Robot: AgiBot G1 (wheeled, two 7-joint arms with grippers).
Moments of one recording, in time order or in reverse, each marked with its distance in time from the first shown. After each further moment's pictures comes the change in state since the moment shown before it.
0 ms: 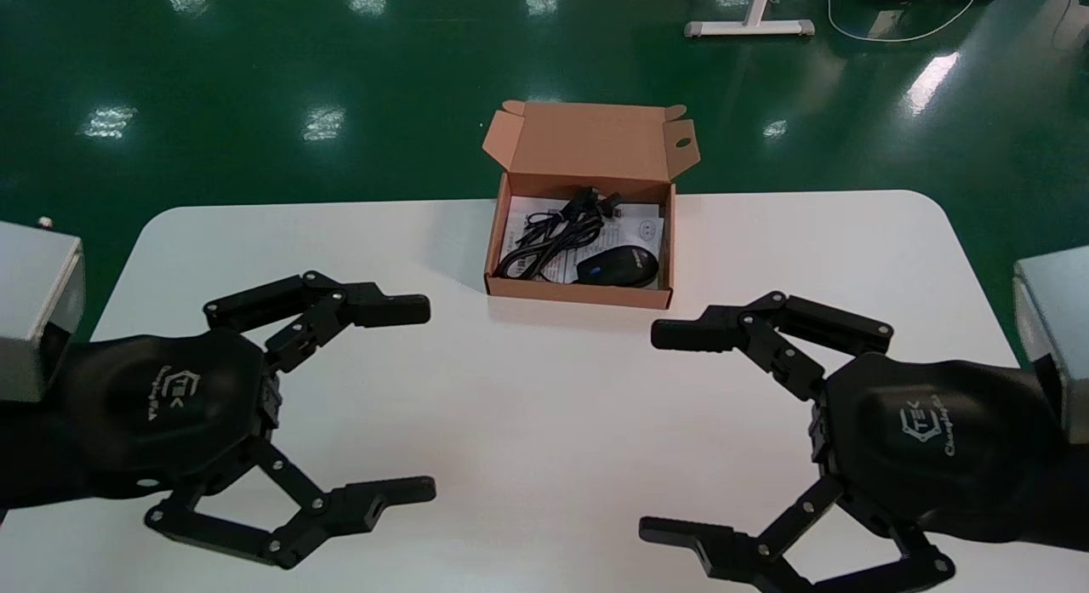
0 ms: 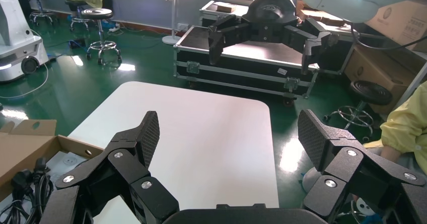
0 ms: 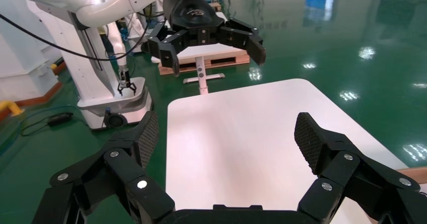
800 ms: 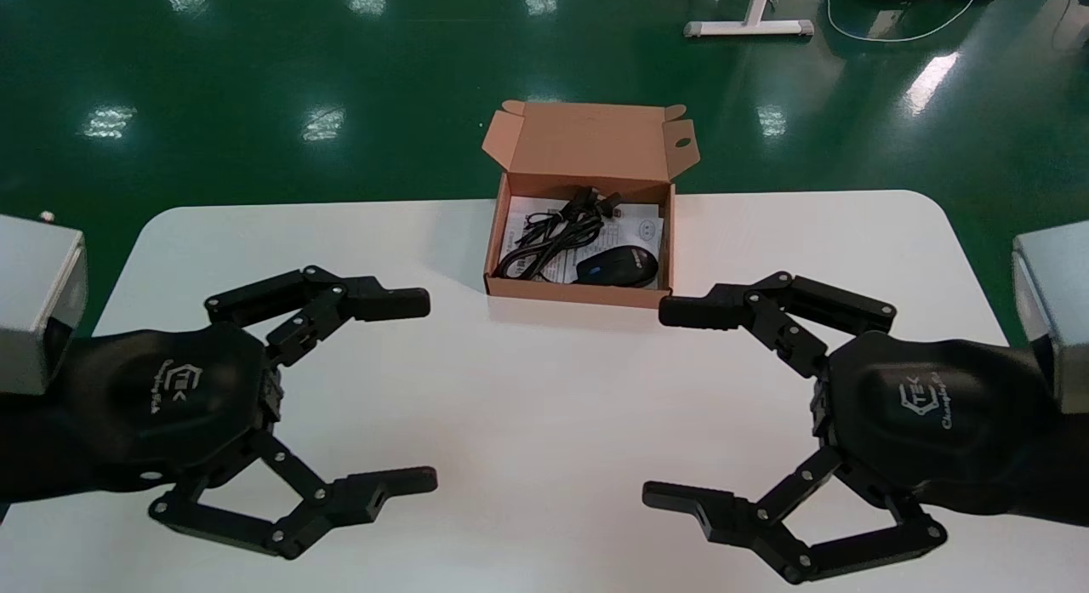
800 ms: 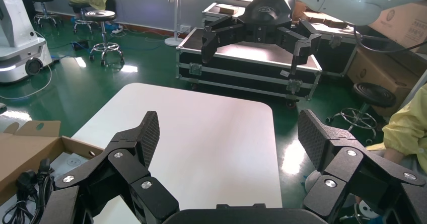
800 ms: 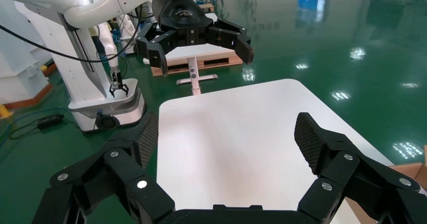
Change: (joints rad) left arm -0.002 0.007 0.001 0.012 0.000 -0.006 0.007; right arm 0.015 -0.011 0.000 -0.034 -0.010 0.010 -0.013
